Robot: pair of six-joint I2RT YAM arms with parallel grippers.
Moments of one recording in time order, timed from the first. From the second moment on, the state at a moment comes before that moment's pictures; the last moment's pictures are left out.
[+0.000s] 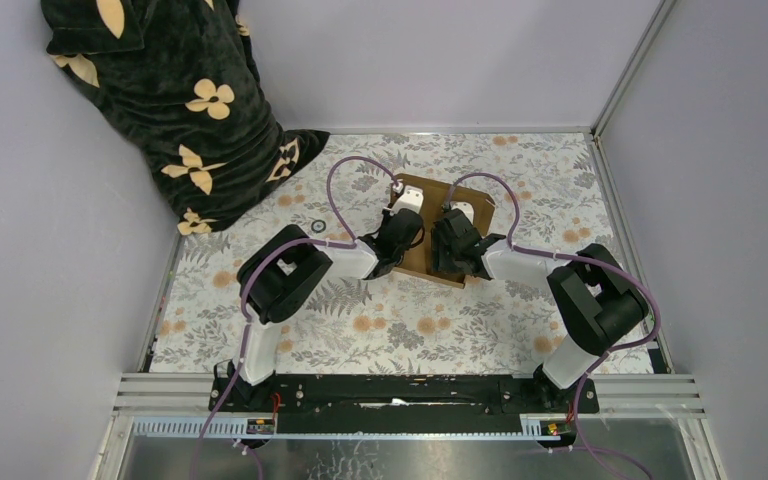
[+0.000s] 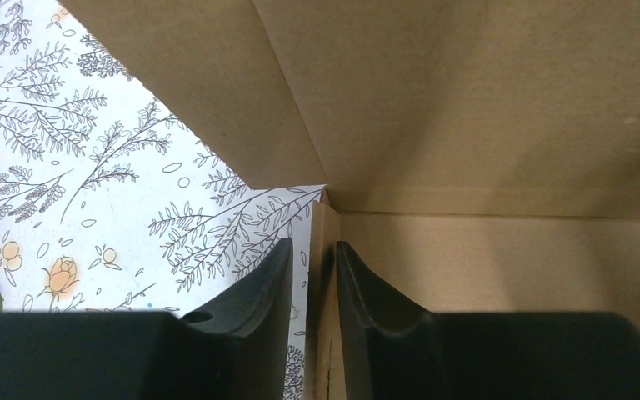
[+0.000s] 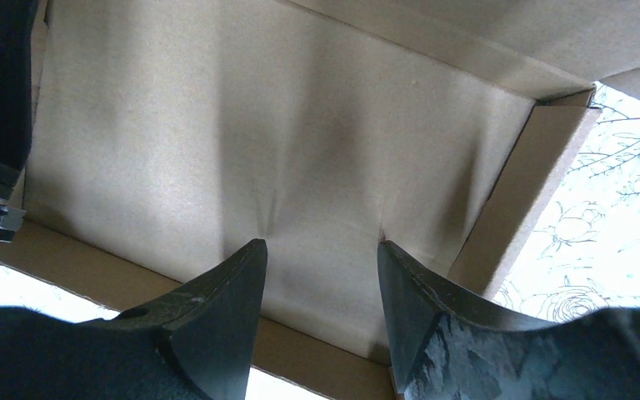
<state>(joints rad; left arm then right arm) -0.77 2.04 1.11 0.32 -0.57 -0.18 0.62 1.65 0.85 -0.17 0.22 0.50</state>
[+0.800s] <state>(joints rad) -0.76 1.69 0.95 0.23 -0.55 -0.26 0.62 1.47 0.94 -0.36 0.44 0.49</state>
